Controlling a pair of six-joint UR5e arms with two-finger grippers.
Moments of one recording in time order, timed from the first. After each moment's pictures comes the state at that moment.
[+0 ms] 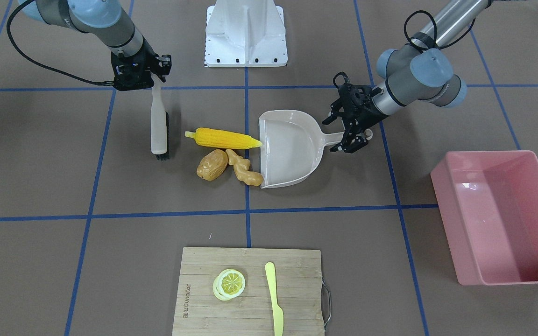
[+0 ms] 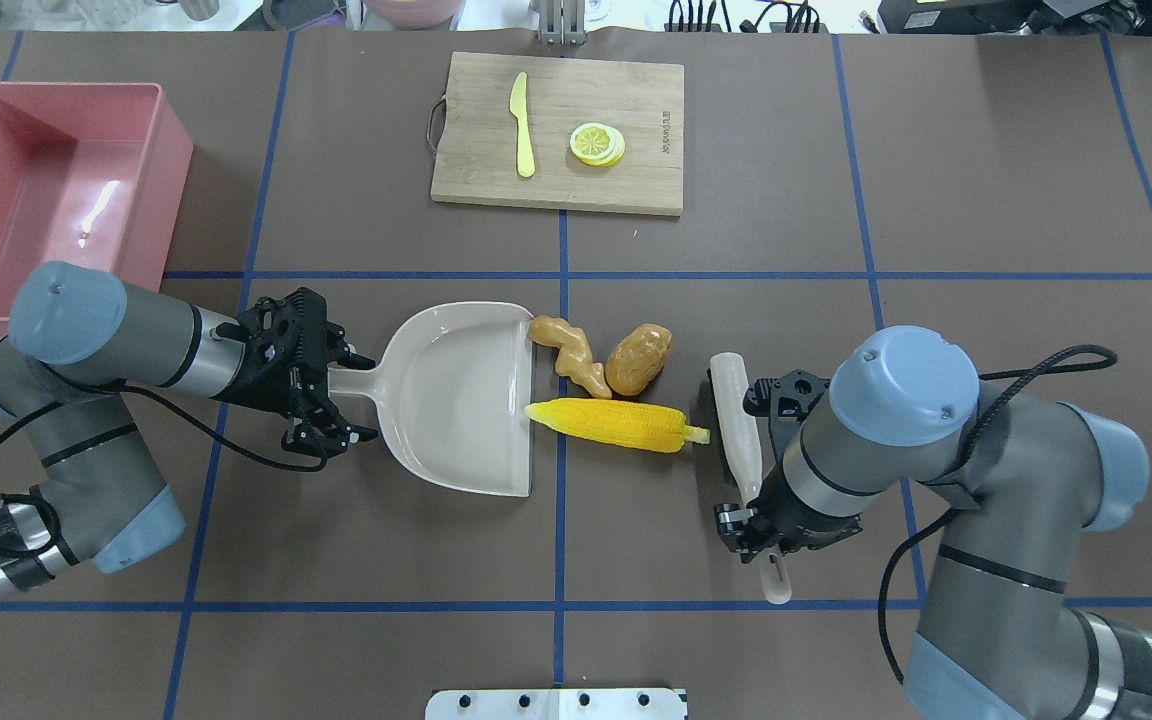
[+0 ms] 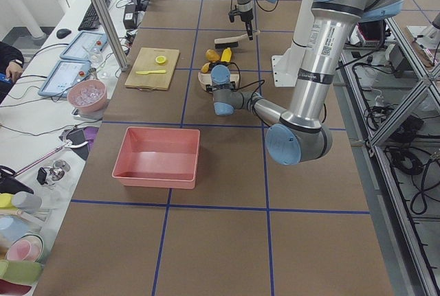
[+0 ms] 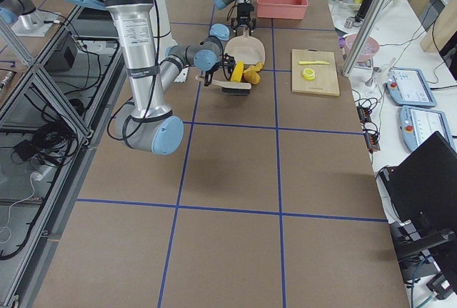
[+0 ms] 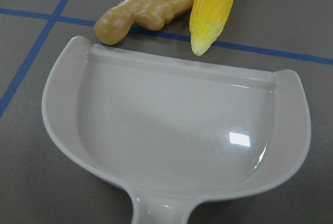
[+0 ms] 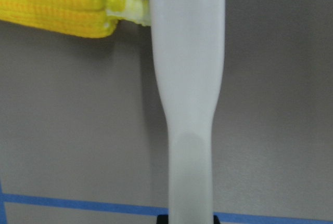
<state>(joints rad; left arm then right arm) -0.63 -1.87 -1.55 -2.63 -2.14 0.00 0.43 -1.27 2.00 -1.57 2.12 1.24</state>
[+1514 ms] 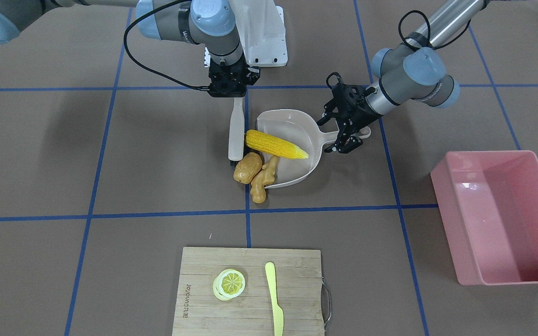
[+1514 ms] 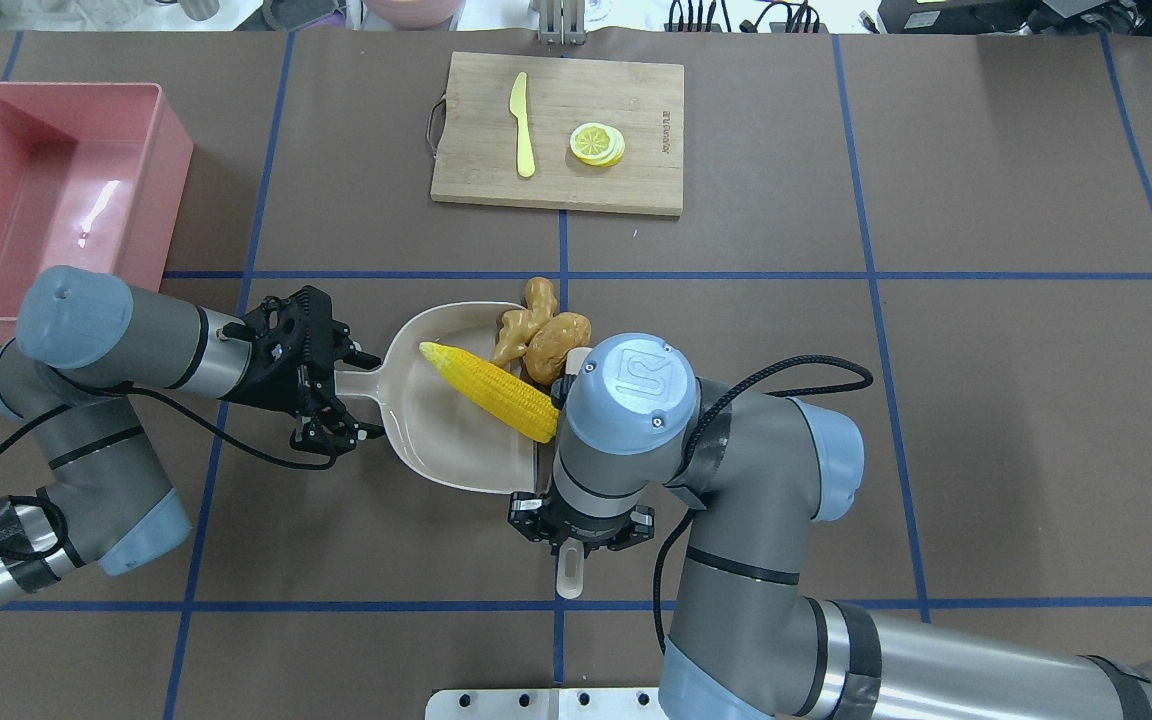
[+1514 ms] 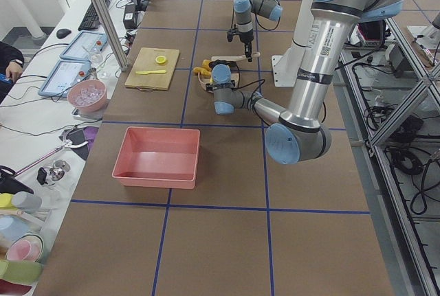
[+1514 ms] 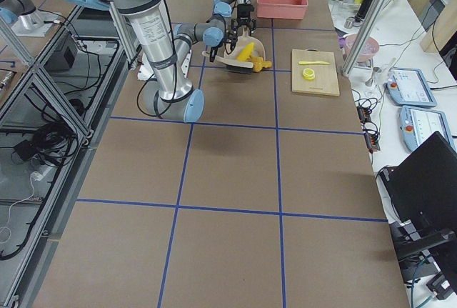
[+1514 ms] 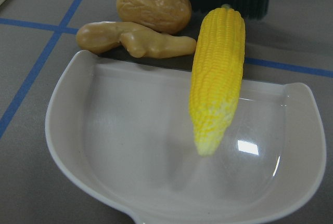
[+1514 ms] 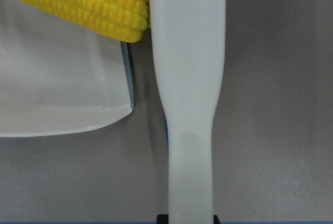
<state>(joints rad) -0.63 -1.87 -1.55 -2.64 -2.12 -0.03 0.34 -0.89 1.74 -1.59 2.04 1.45</state>
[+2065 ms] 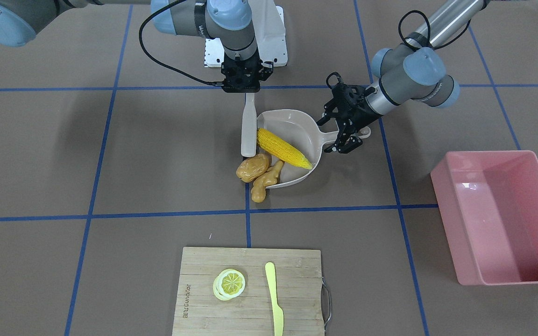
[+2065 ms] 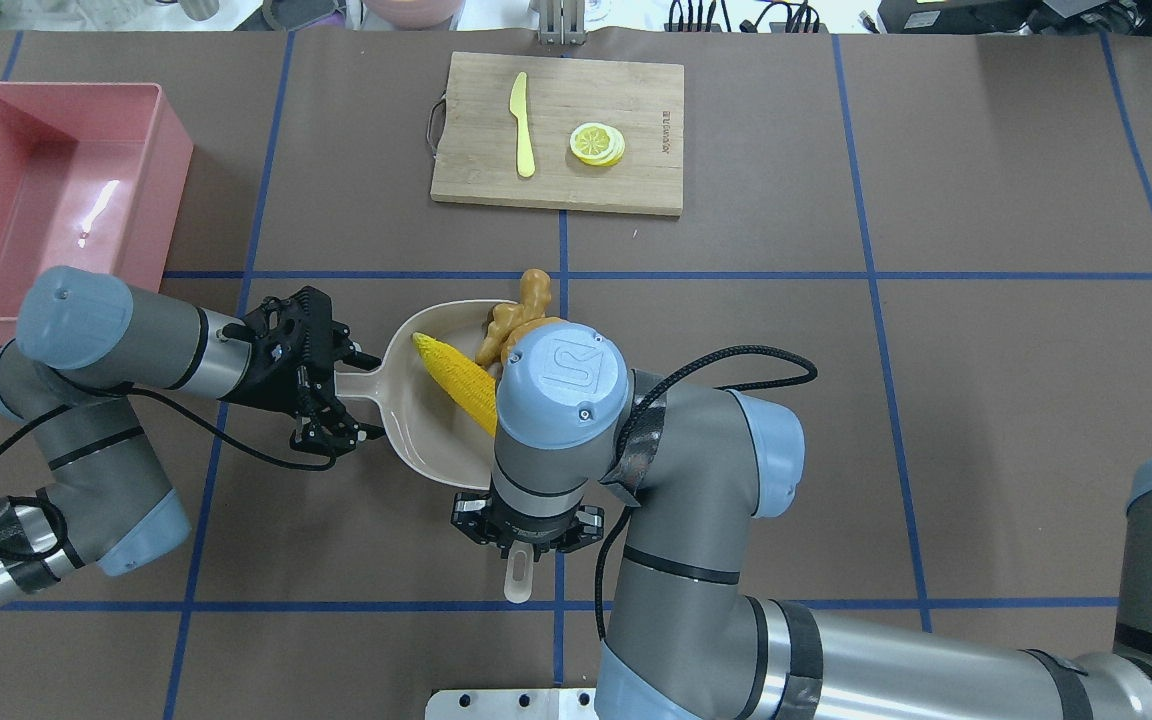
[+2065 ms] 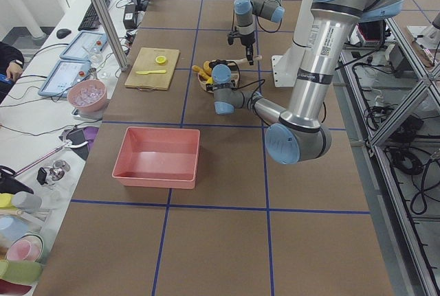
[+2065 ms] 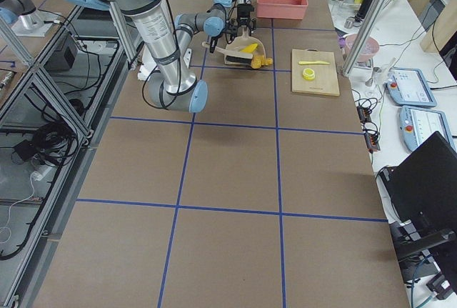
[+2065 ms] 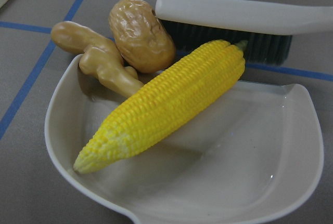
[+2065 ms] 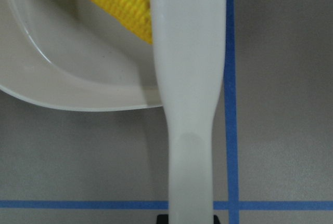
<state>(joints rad) -0.62 -1.87 -1.55 -2.64 -2.12 -0.03 0.33 -0.79 1.70 -1.63 2.05 1.45</state>
